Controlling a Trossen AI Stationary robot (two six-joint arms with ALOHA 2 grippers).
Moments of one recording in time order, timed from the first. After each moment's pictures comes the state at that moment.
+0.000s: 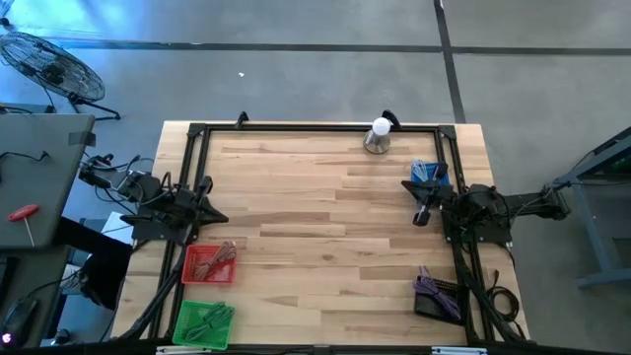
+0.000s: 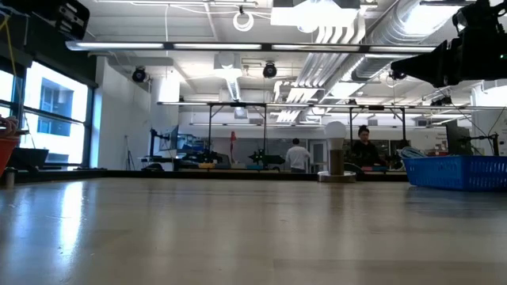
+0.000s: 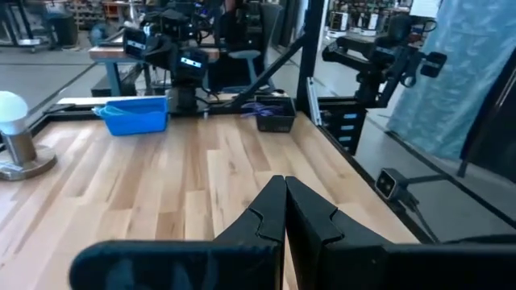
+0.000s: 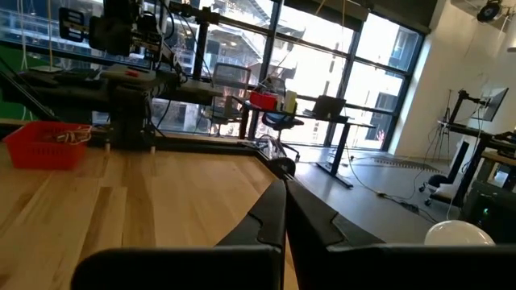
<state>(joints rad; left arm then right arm) -0.45 0.16 0.46 -0.40 -0.22 -0.08 0.11 0.01 0.01 0.13 0.50 -0.24</state>
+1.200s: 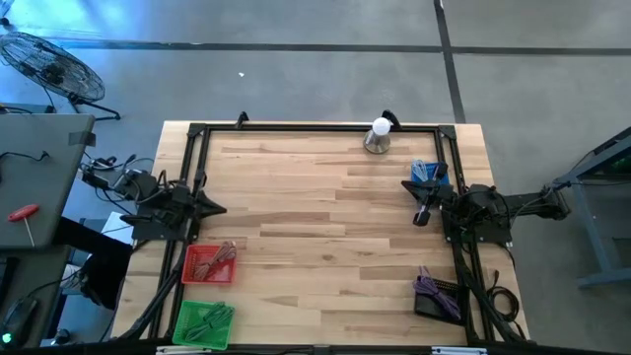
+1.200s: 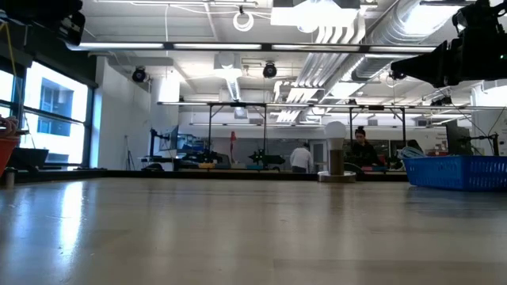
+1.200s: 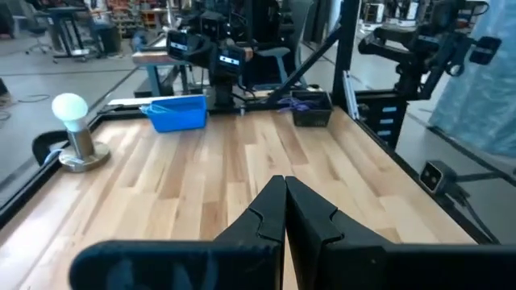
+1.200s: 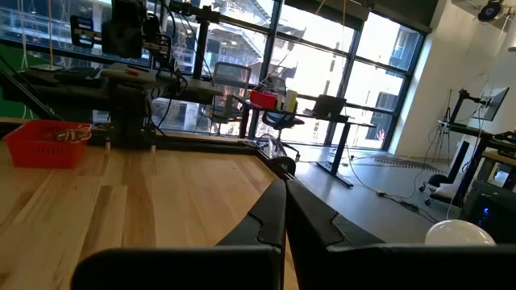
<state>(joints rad) -0.45 0.07 0.46 -0.50 -0.34 -0.03 0.11 0.01 0.01 0.12 0.50 -0.24</state>
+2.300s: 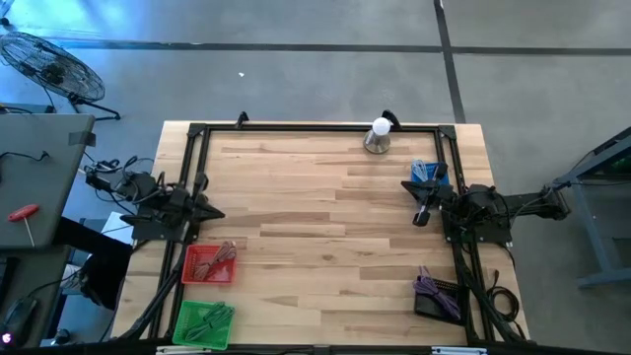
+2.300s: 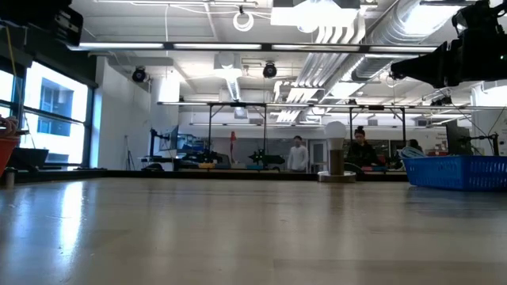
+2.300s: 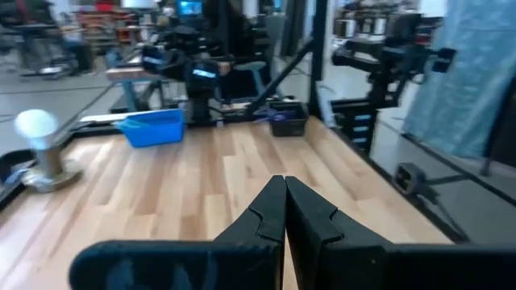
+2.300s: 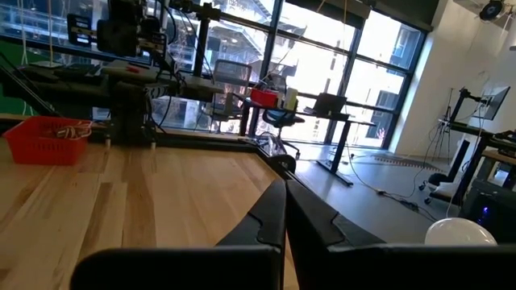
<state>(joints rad) -0.45 0.01 0.41 -0.46 -0.26 0.00 0.11 0.01 0.01 0.12 0.50 -0.24</state>
